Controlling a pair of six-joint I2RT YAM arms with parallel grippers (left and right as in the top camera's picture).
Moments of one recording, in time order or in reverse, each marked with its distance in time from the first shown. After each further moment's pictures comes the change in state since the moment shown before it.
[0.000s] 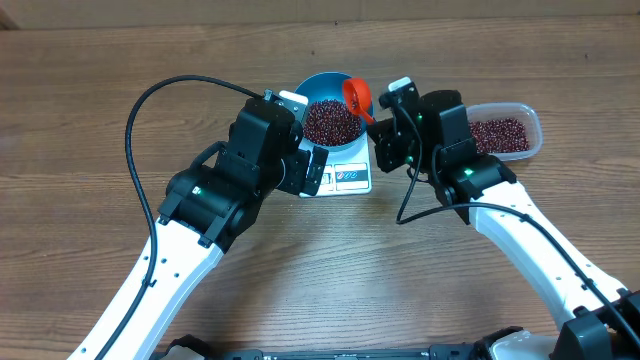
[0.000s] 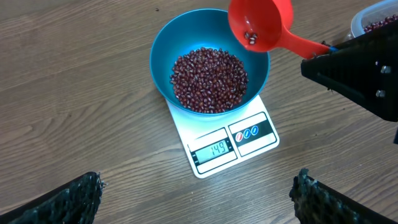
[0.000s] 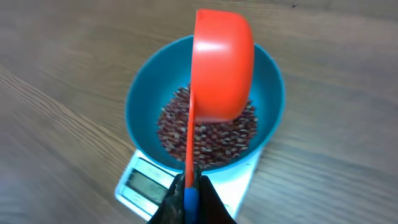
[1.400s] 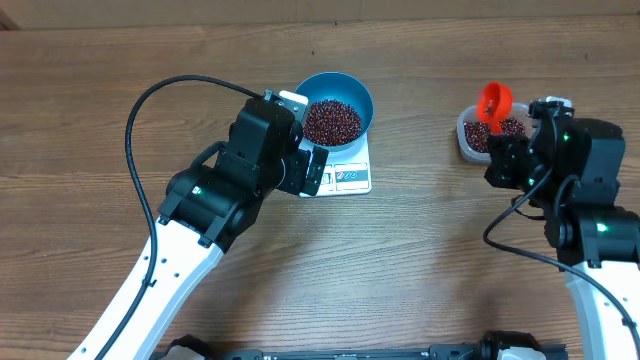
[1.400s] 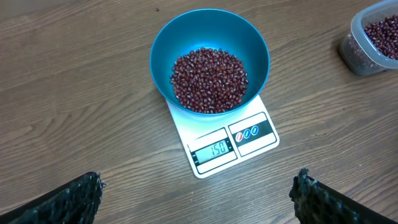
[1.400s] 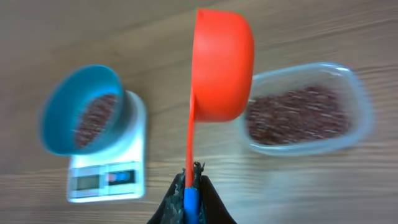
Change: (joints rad) left arm 0.000 0.000 0.000 0.000 0.000 0.000; right arm -0.451 -0.423 0.000 -0.477 0.034 0.079
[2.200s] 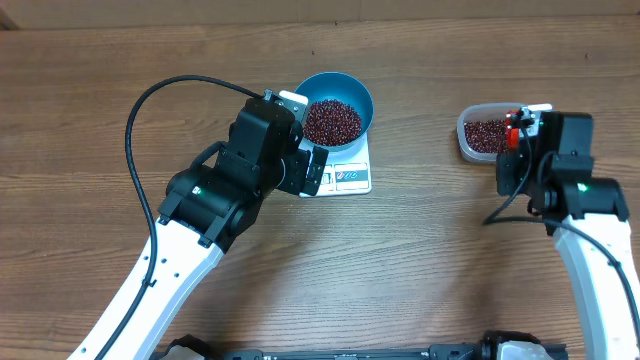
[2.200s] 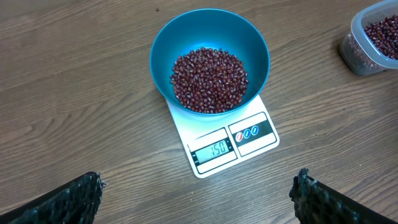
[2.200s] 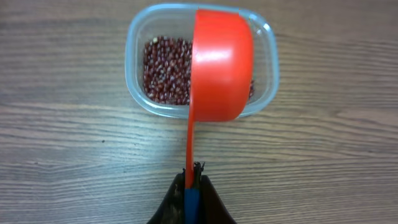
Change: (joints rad) left arm 0.000 0.000 0.000 0.000 0.000 0.000; right arm 0.000 0.206 0.000 -0.068 0.332 -0.340
